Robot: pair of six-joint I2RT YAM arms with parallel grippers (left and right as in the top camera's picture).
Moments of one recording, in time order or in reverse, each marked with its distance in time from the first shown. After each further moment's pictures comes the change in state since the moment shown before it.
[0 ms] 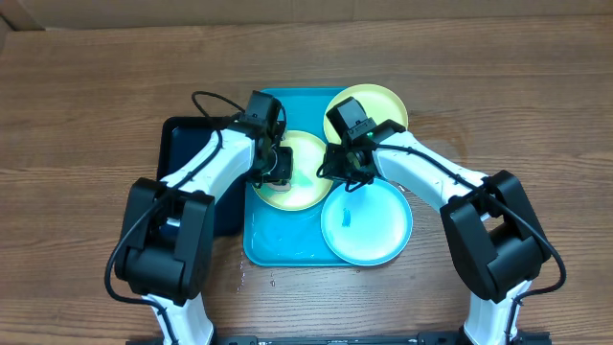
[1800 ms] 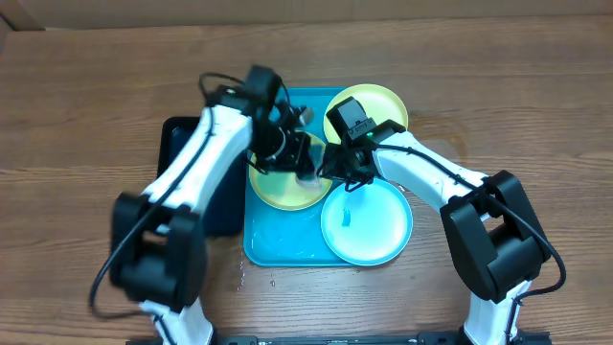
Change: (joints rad) left arm 0.012 -0.066 0.279 -0.385 0.394 0.153; right arm 0.000 0.000 -0.002 0.004 -0.006 0.000
